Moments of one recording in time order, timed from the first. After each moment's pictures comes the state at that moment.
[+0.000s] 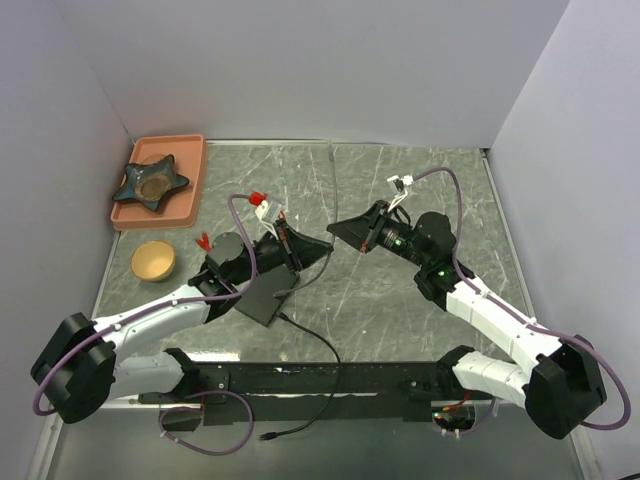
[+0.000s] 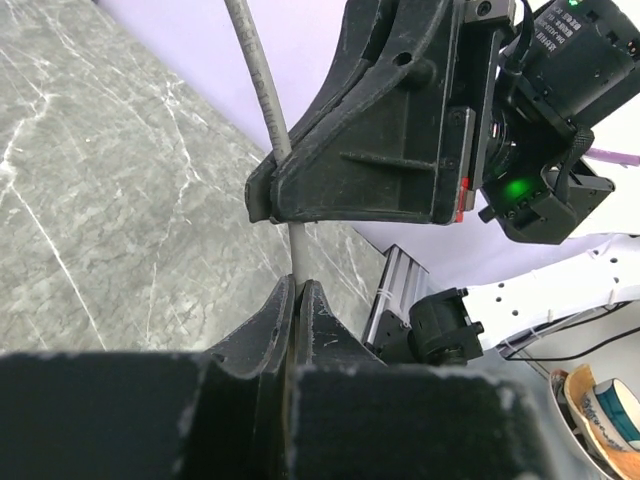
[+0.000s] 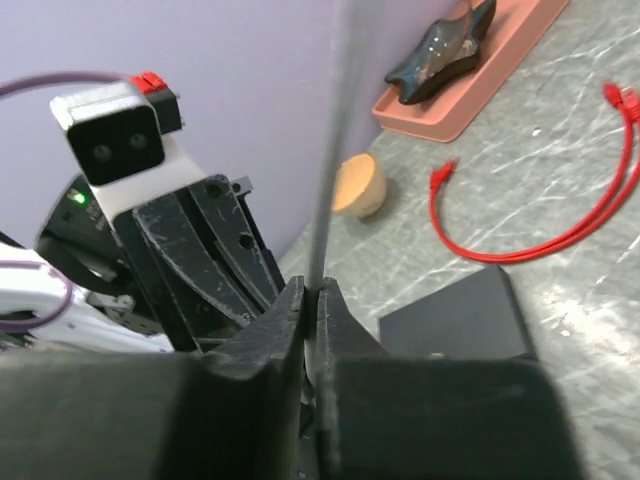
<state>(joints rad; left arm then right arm) -0.75 1.16 0.59 0.71 0.39 -0.67 0.53 1.06 0.67 0.46 -0.47 0.81</state>
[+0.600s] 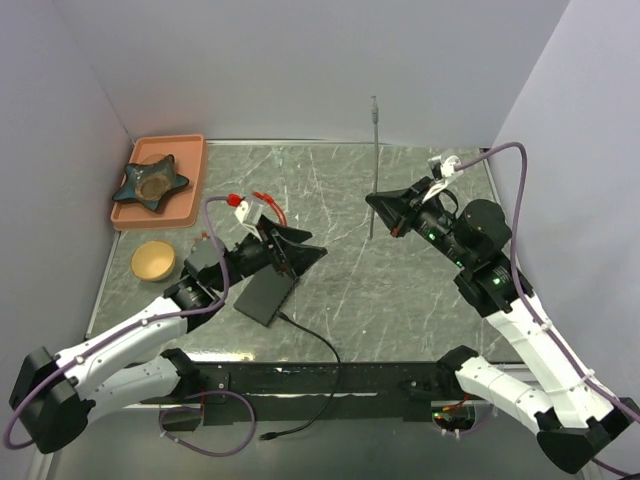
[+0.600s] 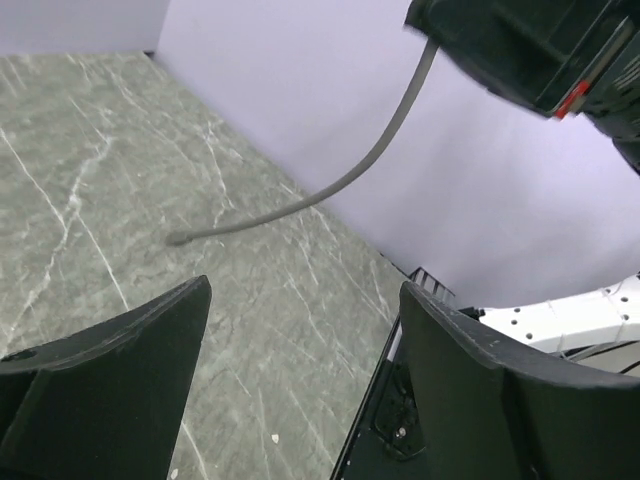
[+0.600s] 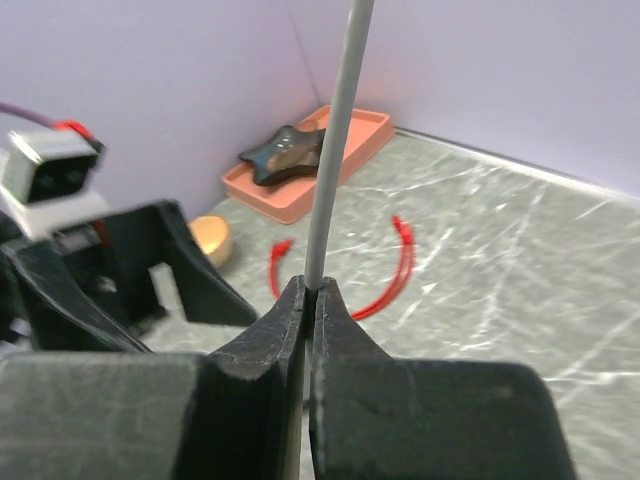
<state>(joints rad) -0.75 0.97 0.62 0.50 0.29 -0.59 0.51 0.86 1.02 -0.07 -0.24 0.30</state>
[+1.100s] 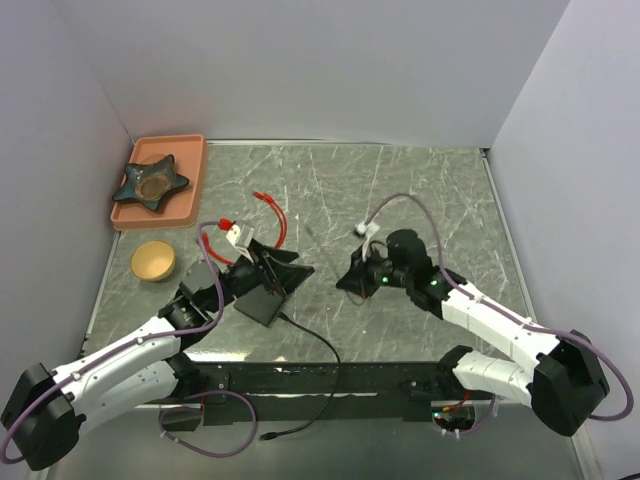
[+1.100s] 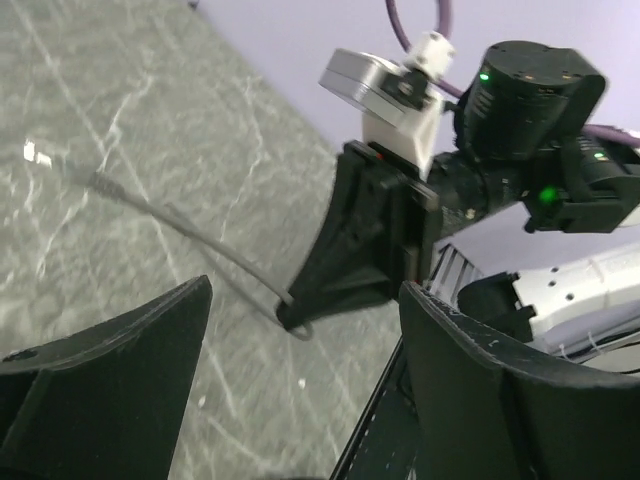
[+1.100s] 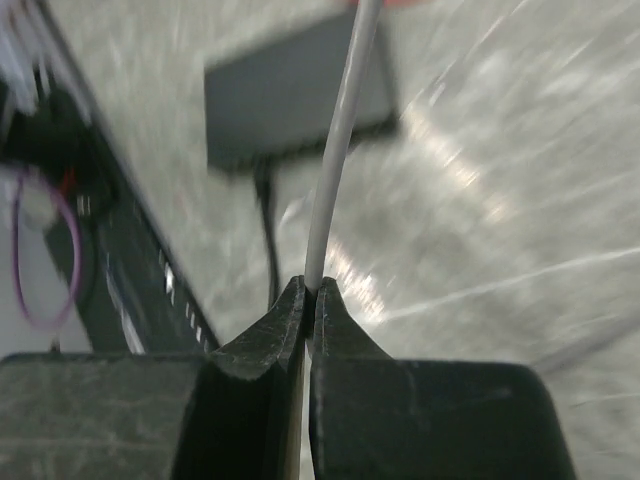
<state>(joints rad) -0.75 0.83 0.42 0.51 0.22 -0.59 0.62 1.05 0.63 -0.08 -0.47 0.22</state>
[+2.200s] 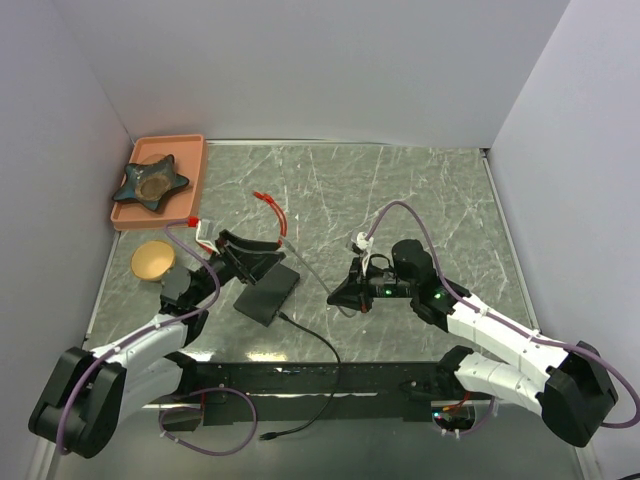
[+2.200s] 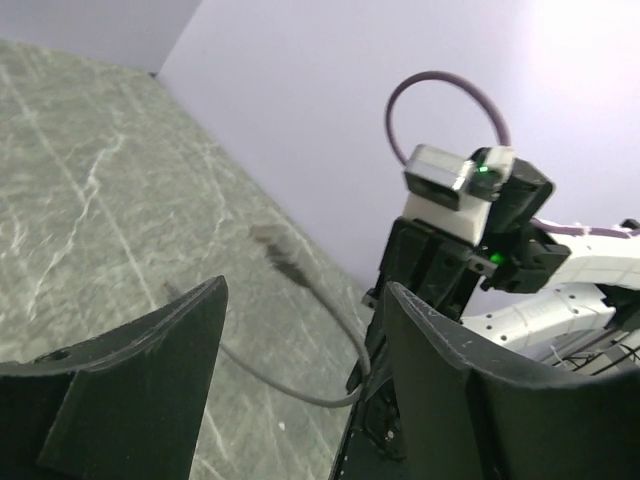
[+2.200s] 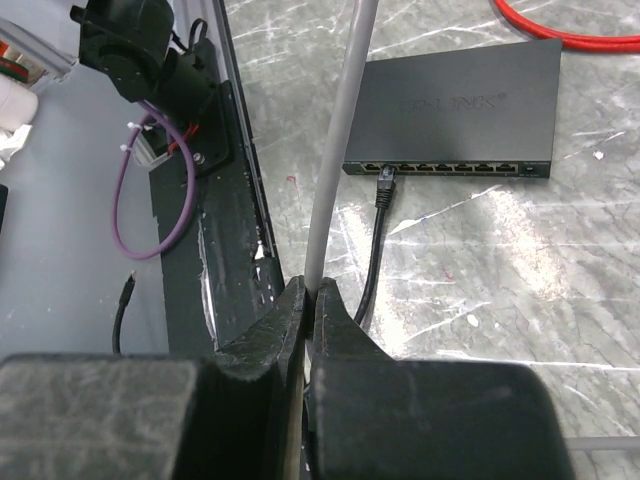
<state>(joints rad) -0.38 1.01 0.20 1.15 0.57 -0.93 0.69 0.97 0.54 0.07 -0.69 0.19</state>
